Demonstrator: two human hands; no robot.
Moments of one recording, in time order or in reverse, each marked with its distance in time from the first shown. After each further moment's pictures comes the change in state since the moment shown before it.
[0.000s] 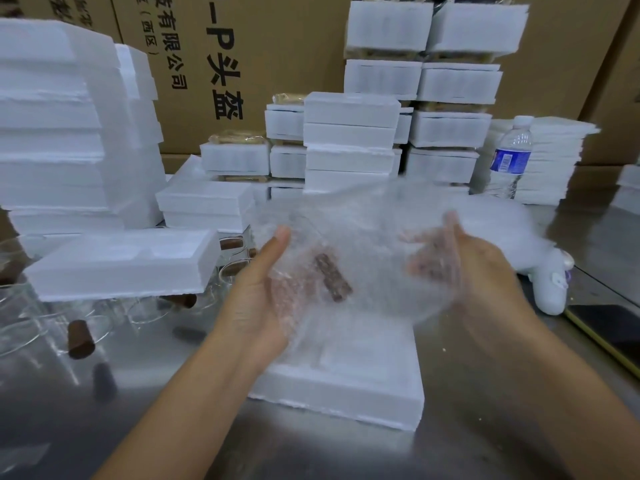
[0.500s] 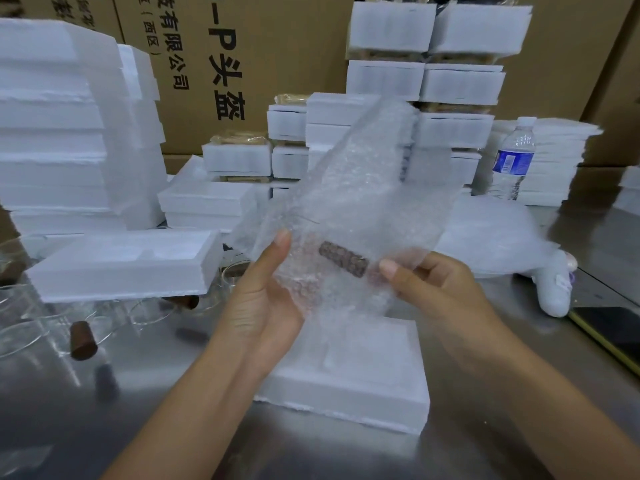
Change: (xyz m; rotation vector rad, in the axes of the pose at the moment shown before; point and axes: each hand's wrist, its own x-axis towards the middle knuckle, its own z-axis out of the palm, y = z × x) left_hand 0.005 -0.002 -0.006 0.063 -0.193 0.132; right_hand -0.006 0.022 0.016 0.013 -0.144 -0.084
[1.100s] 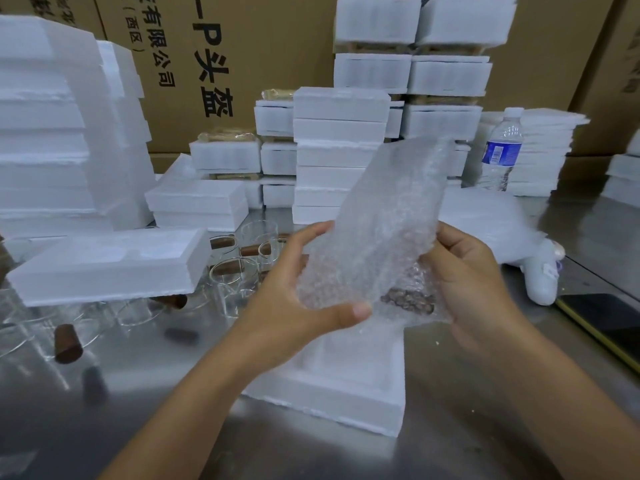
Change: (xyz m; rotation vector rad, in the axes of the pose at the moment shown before) left_hand -0.010 -0.007 0.001 1.156 -0.124 0.083; right_hand 0.003 -0.013 -0.010 0.144 0.257 0.056
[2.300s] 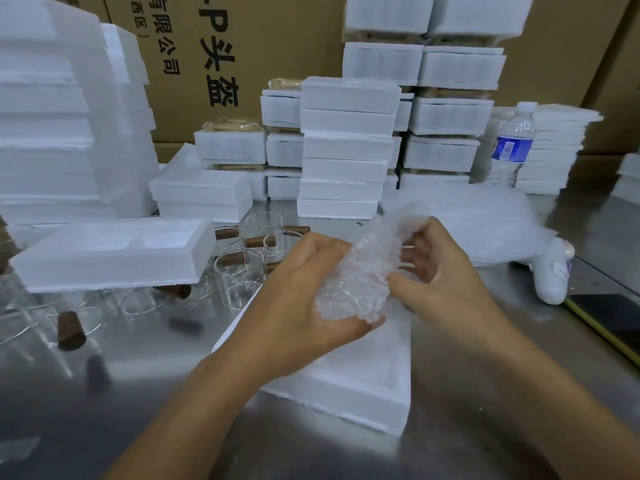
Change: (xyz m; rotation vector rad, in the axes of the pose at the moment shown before) left_hand 0.000 -0.005 0.004 0.507 0.057 0.346; right_hand -0.011 0.005 0.013 -0.371 -0.245 -0.125
